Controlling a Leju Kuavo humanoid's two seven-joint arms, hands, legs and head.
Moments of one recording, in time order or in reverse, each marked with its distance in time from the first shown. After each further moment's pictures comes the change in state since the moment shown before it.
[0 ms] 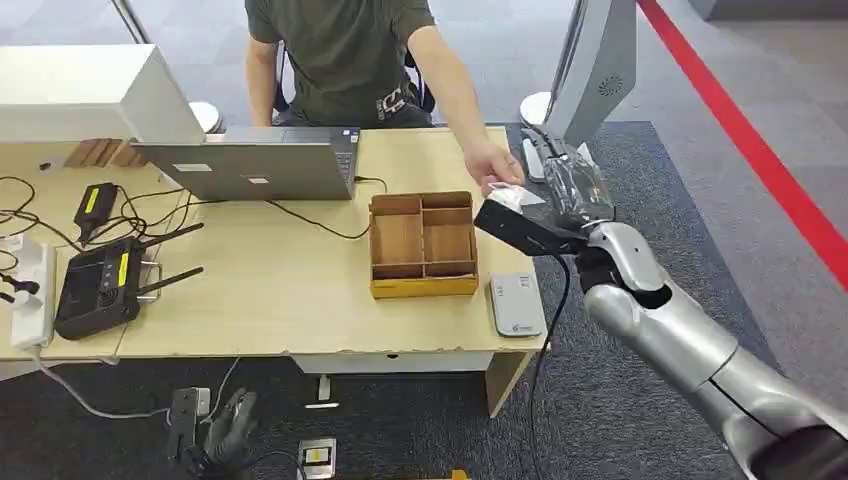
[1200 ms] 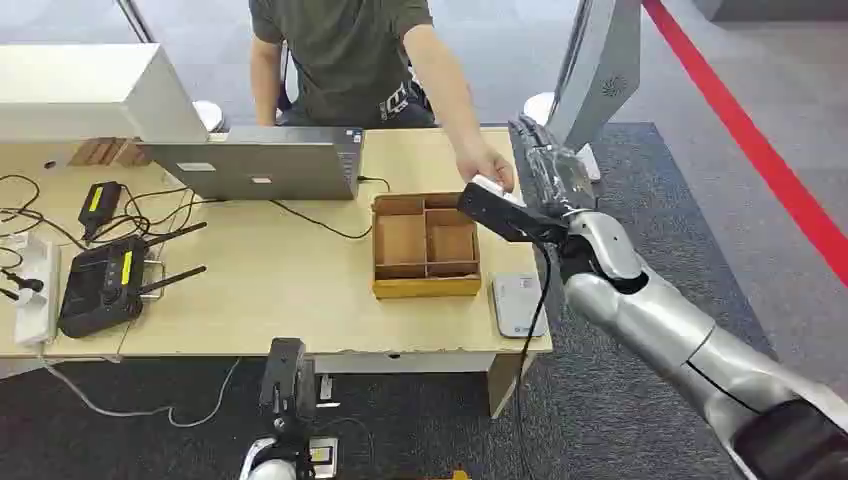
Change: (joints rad) left arm -0.004 -0.164 -0.105 -0.424 -0.697 0.449 0.762; right arm -0.085 0.025 0.114 0.071 -0.056 -0.080 0.092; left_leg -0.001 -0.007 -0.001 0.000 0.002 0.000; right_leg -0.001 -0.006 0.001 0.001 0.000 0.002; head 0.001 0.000
